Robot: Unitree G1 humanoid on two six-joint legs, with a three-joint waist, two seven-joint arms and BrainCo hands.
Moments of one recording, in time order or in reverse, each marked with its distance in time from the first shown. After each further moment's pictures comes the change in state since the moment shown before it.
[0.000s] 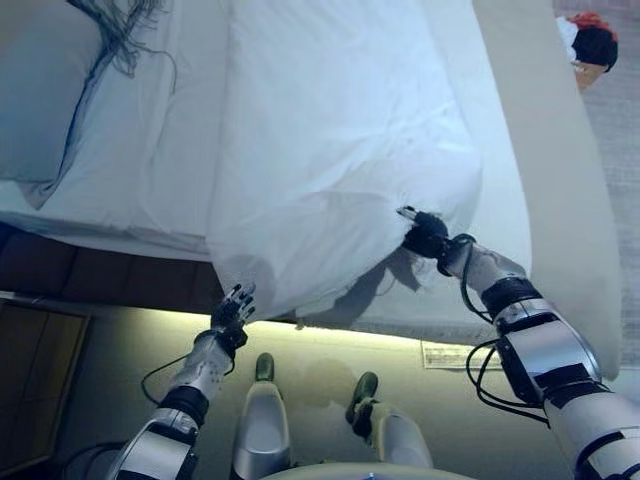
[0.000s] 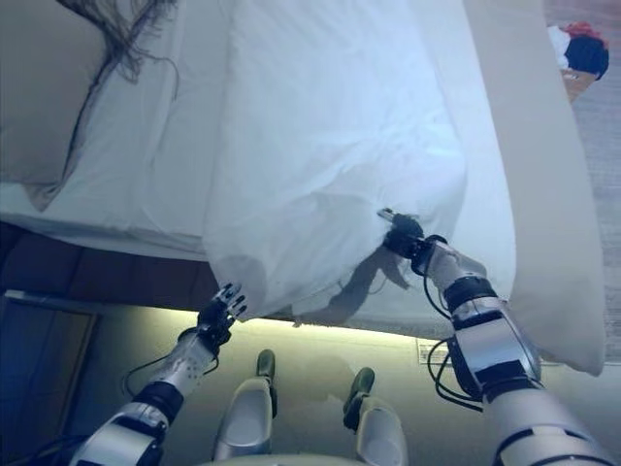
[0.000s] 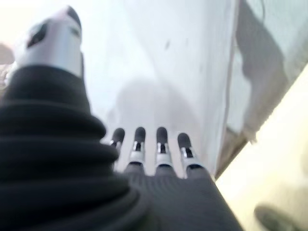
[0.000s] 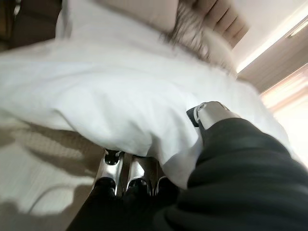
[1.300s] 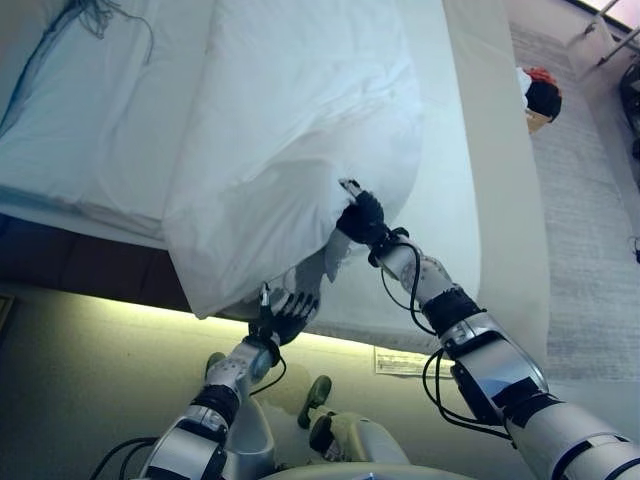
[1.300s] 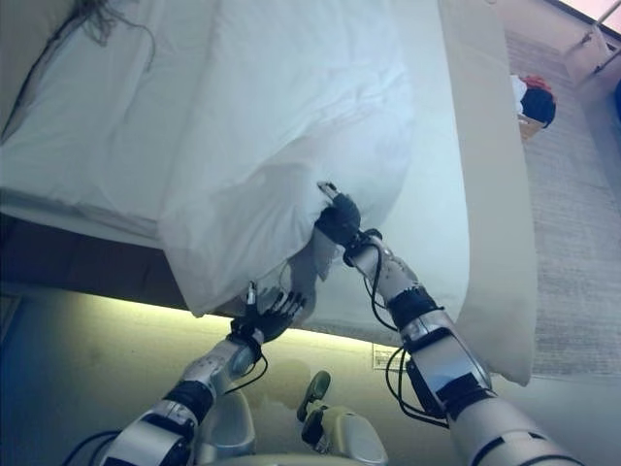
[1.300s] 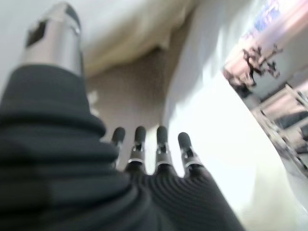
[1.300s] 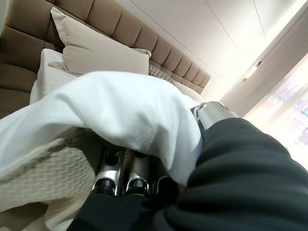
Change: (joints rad) left arm -0.056 -0.131 0.024 0.013 -0.923 0.323 -0.120; right arm 0.121 0.195 0.101 -0.307 0.278 -0.158 -0.118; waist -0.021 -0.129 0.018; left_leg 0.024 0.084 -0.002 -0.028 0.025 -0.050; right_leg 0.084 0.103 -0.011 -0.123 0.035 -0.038
